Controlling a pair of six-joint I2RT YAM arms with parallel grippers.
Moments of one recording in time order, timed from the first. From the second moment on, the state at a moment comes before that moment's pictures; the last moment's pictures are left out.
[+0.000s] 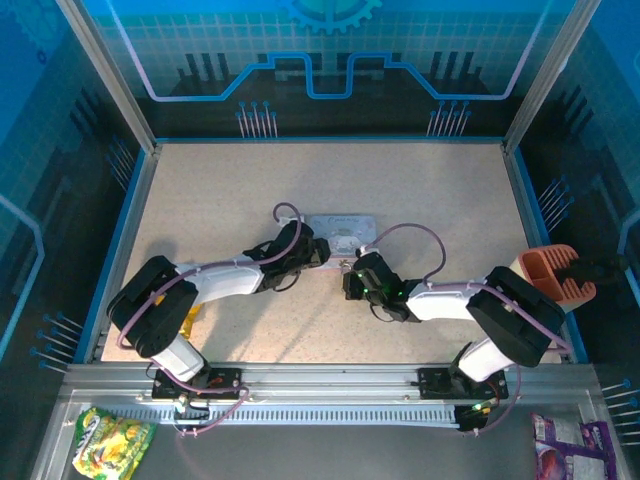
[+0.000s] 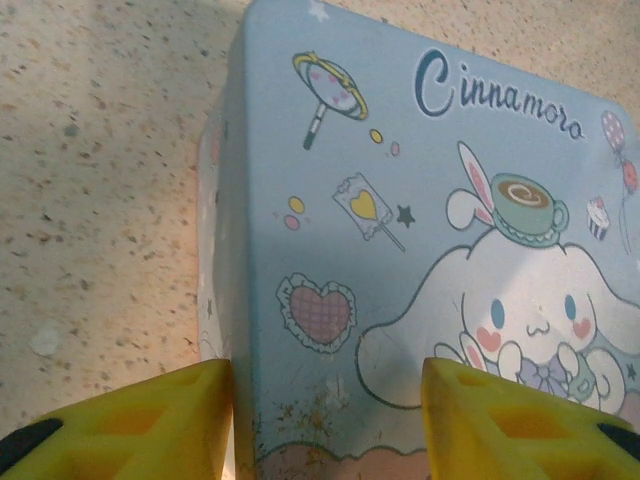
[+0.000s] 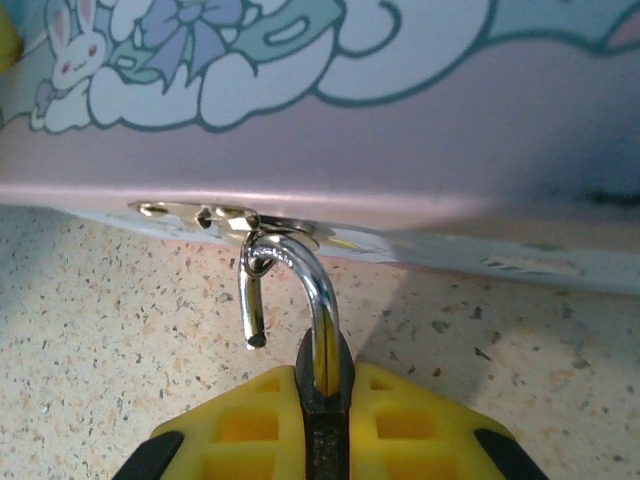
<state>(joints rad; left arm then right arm) -0.71 1.61 0.79 0.06 -0.13 -0.84 0.80 1.52 0.51 0.24 0.14 0.76</state>
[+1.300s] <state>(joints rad) -0.71 1.71 1.04 -0.24 -0.12 -0.74 0.58 1.52 0.40 0.48 -0.06 0.98</state>
